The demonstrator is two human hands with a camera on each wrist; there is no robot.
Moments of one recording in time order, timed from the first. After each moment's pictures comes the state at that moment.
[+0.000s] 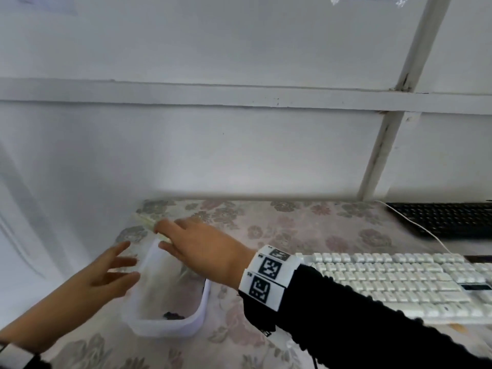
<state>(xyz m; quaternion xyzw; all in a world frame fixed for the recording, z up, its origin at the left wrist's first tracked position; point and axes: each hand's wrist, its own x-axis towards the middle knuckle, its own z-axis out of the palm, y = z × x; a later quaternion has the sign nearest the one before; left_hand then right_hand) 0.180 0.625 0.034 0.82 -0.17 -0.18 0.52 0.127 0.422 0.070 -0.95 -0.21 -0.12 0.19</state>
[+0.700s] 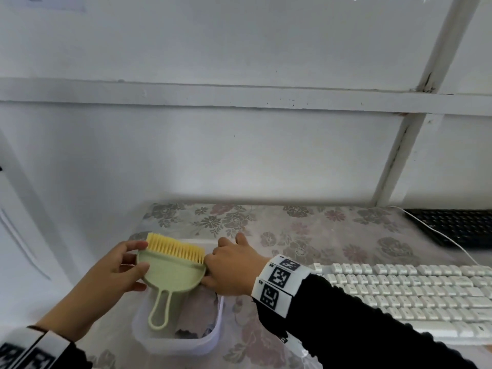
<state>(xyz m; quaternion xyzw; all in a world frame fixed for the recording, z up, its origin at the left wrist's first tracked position) 0.215 0.607 0.023 0.82 -0.13 -0.12 0.54 0.157 0.401 0.025 -0.99 -0.09 0.05 -0.07</state>
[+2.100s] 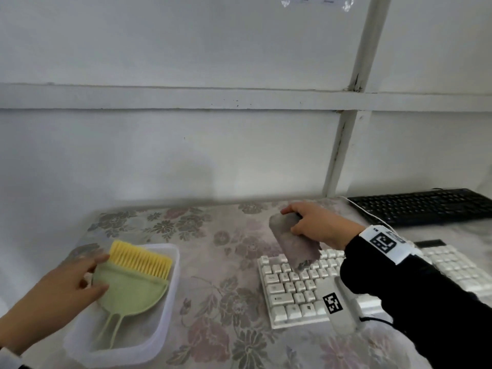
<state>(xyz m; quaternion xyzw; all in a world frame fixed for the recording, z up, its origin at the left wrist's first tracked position) 0.221 0.593 0.017 0.93 -0.23 -0.04 0.29 0.052 0.222 0.077 -0.90 0.27 -0.02 0.36</state>
